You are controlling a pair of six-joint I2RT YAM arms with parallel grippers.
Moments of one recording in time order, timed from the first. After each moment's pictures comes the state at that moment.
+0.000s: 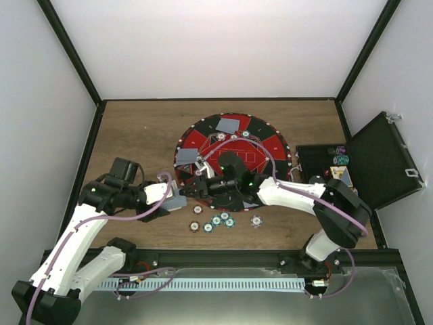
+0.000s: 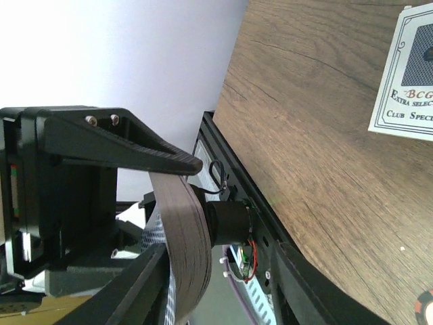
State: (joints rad) left arm -0.34 0.85 0.87 -1.15 0.49 0.87; right arm 0.91 1.58 0.90 0.27 -0.70 1.01
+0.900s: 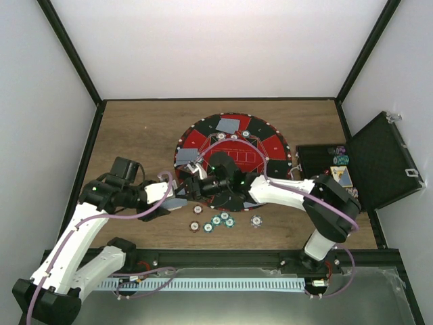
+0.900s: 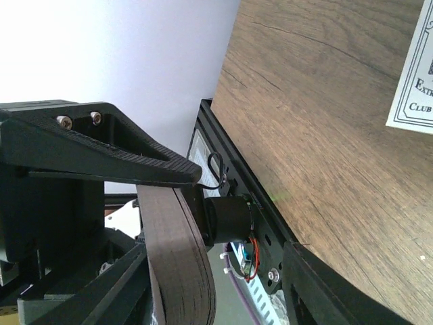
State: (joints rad) left arm -0.34 0.86 0.87 -1.14 0.49 0.86; right arm 0.94 1.65 0.97 0.25 -0.71 1.00
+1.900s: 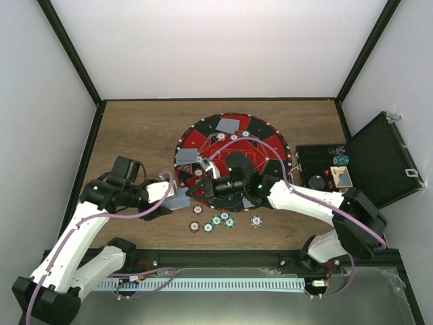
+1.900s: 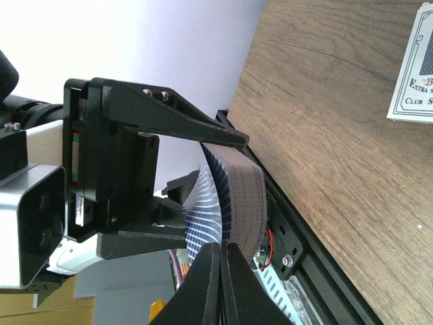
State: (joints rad) left arm -0.35 0.87 0.87 -1.12 0.51 0.87; right arm 0.91 1.44 0.85 0.20 -0.69 1.02
